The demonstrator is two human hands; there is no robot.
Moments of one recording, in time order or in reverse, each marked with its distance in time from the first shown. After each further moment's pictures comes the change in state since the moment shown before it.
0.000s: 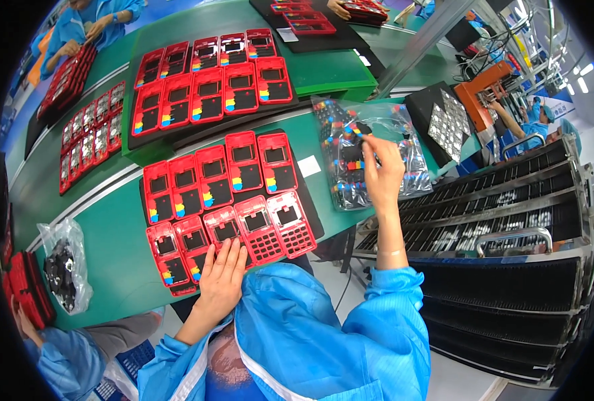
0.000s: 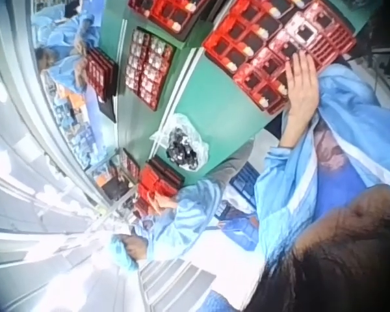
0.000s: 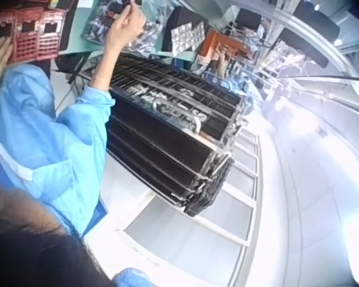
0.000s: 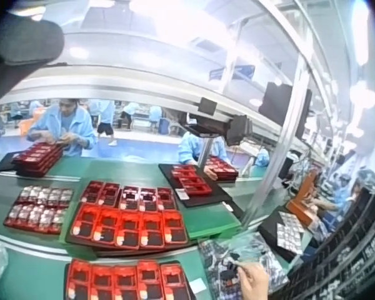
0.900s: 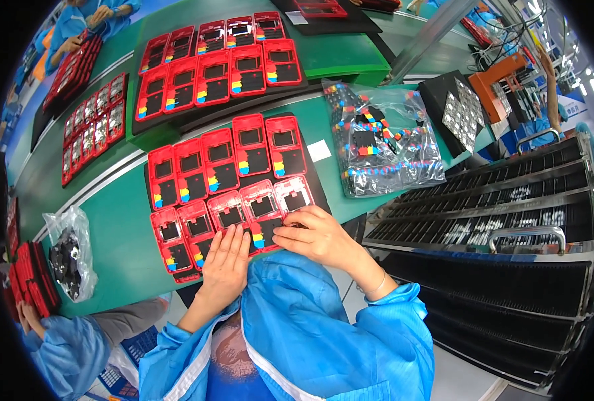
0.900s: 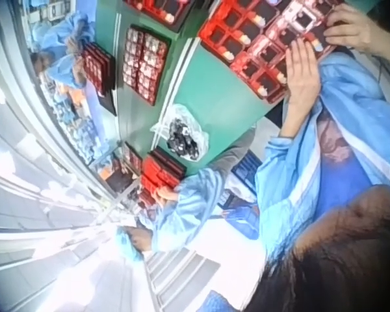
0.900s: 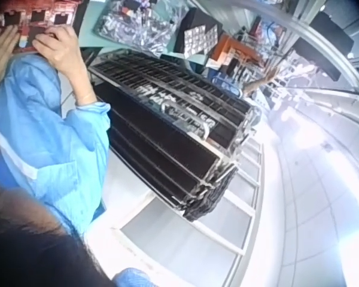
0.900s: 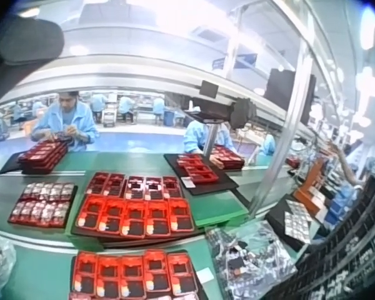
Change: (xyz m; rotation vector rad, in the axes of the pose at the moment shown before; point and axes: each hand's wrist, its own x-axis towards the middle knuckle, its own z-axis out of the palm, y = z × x) left_hand 0.002 0.001 -0.005 -0.020 0.003 -0.017; right_hand -0.084 -0.112 -0.008 0.413 -0.574 -0.637
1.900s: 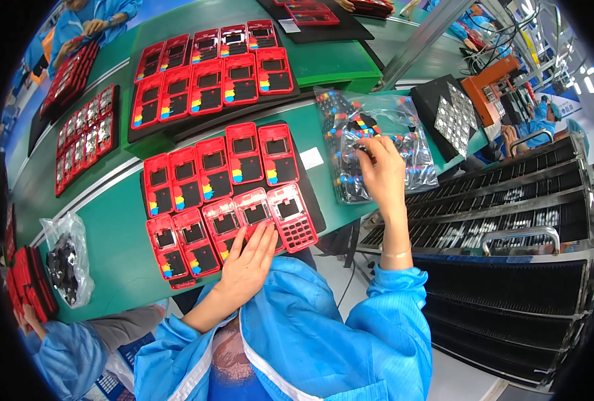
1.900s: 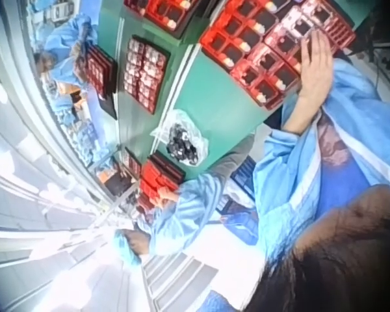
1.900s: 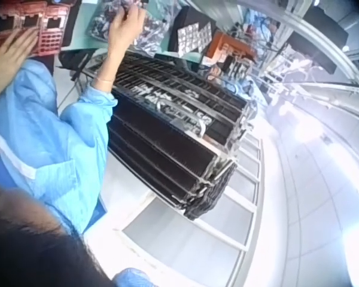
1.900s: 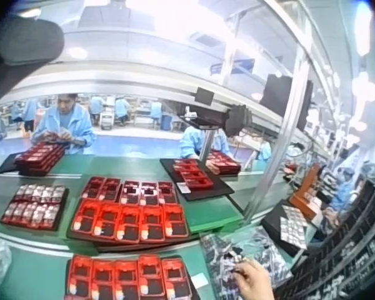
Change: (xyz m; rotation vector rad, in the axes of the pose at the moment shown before) left_hand 0.045 0.023 0.007 0.165 -0.049 0.236; right_hand -0.014 0.103 -0.071 -0.165 0.372 0.744
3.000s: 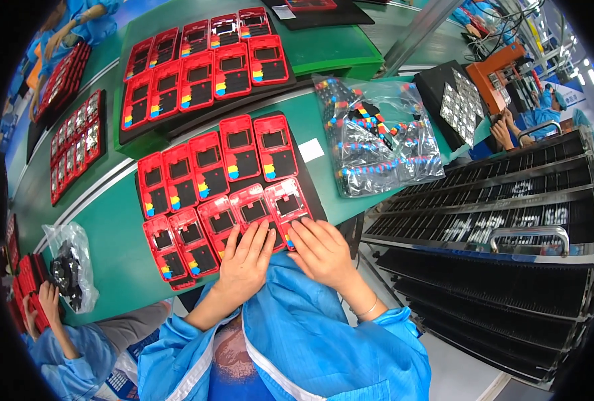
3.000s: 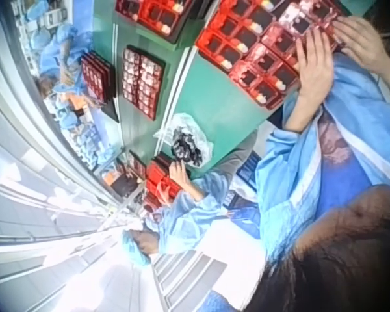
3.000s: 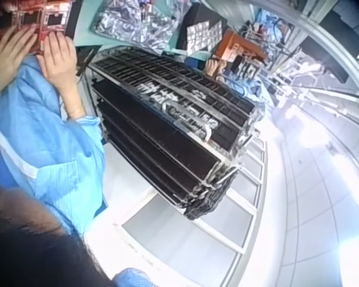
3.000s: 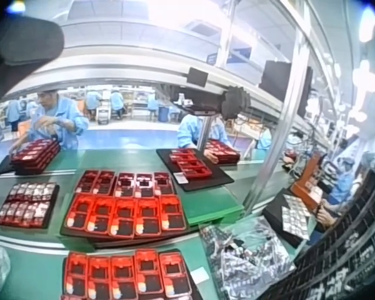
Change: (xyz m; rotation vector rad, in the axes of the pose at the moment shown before) left_hand -0.003 0.002 0.008 -0.136 0.028 -0.102; right_hand -0.142 -0.083 0.035 -0.085 -0.224 -0.420
